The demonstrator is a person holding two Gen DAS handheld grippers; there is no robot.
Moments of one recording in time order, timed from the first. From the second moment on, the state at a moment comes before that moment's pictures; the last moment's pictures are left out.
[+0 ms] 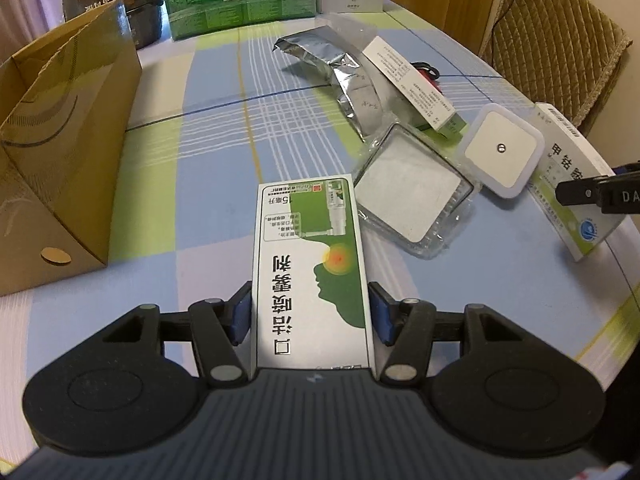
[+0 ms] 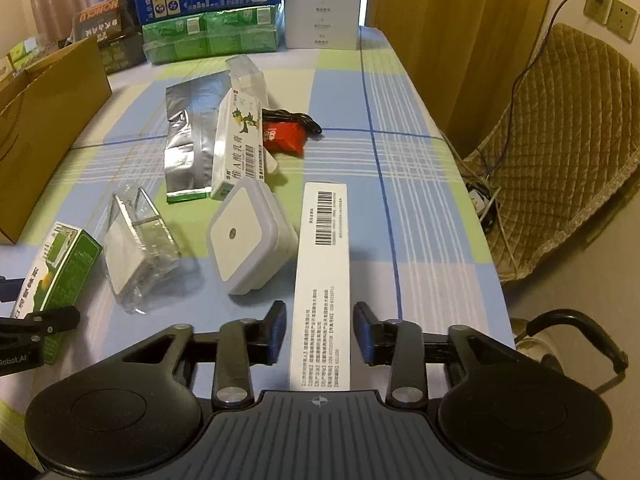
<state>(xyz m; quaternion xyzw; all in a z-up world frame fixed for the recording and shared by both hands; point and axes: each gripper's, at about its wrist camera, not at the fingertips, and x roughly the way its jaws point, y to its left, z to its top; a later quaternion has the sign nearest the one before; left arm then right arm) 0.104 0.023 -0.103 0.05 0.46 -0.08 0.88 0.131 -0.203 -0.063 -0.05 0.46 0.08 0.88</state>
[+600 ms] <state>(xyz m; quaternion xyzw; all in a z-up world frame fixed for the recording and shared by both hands) 0.105 0.026 -0.099 0.06 0.46 -0.07 0.88 0.124 -0.204 -0.054 -0.05 0.45 0.08 0.89</state>
